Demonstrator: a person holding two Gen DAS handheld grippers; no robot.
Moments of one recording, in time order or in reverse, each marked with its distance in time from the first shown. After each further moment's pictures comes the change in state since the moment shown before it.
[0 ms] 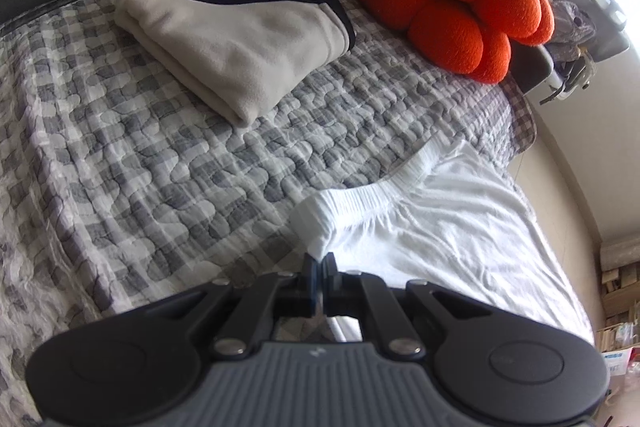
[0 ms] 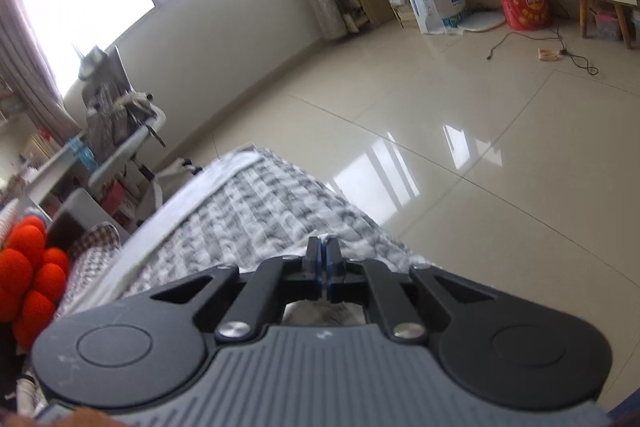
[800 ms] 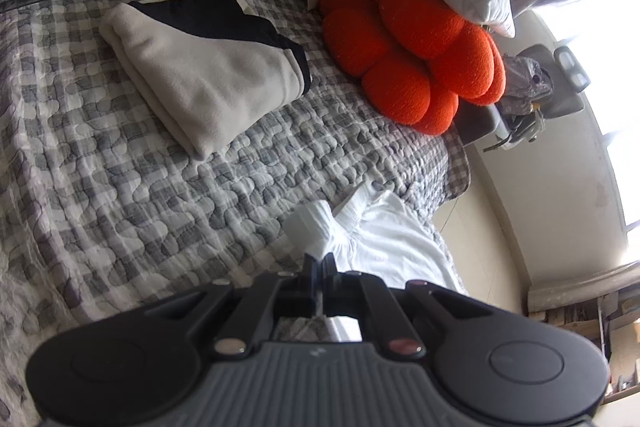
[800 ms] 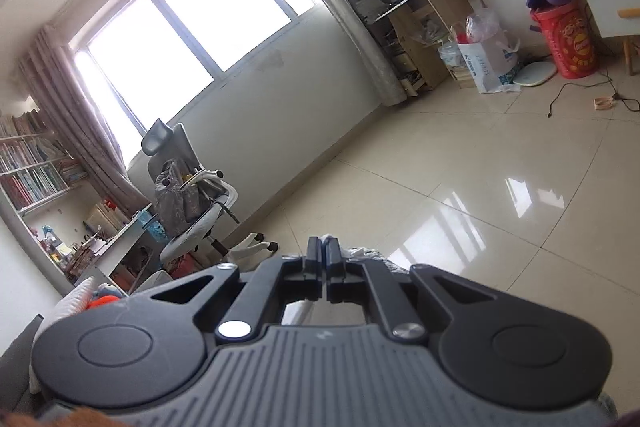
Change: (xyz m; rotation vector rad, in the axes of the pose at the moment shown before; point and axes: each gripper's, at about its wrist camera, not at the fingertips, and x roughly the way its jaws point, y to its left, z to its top) left arm -0.037 0.002 0.018 -0.142 -0.057 -0.192; right arm -0.028 0.057 0.069 0.064 -0.156 0.198
